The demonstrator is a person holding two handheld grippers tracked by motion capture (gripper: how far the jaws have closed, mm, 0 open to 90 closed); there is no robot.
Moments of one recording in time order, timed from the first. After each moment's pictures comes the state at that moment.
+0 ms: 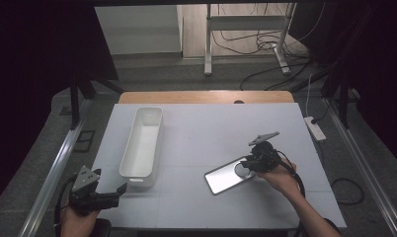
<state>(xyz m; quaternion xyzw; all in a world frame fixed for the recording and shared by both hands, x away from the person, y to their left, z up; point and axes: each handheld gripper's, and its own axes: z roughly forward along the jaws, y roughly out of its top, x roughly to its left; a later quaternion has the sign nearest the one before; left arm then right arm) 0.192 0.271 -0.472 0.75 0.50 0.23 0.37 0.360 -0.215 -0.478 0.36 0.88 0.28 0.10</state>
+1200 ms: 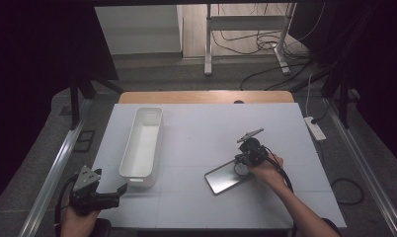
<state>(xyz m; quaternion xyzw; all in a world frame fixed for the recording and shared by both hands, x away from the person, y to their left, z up) 0.193 0.270 -0.472 0.75 0.50 0.23 0.37 0.388 -0.188 -0.502 0.36 0.89 0.26 0.10</state>
